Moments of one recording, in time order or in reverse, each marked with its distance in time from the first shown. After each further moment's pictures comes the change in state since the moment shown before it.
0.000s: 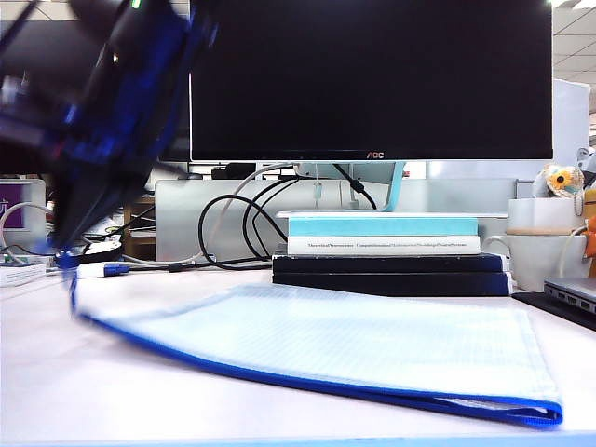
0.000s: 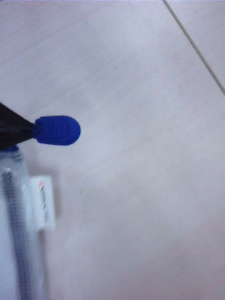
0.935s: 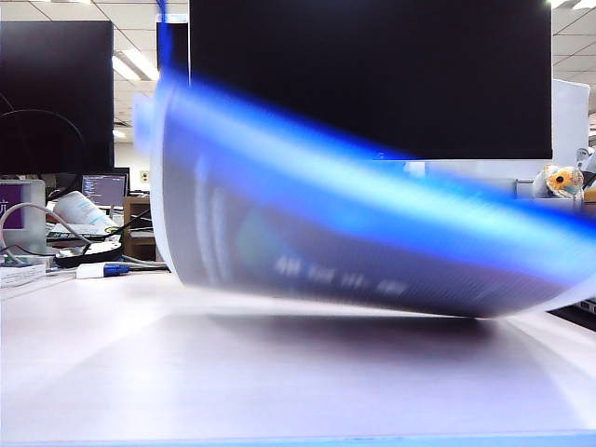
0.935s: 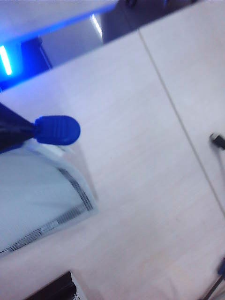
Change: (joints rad) left arm -0.011 0.002 -0.001 0.184 0.528 0.344; right arm 0.002 -0.463 0.001 -0.282 0.074 -0.078
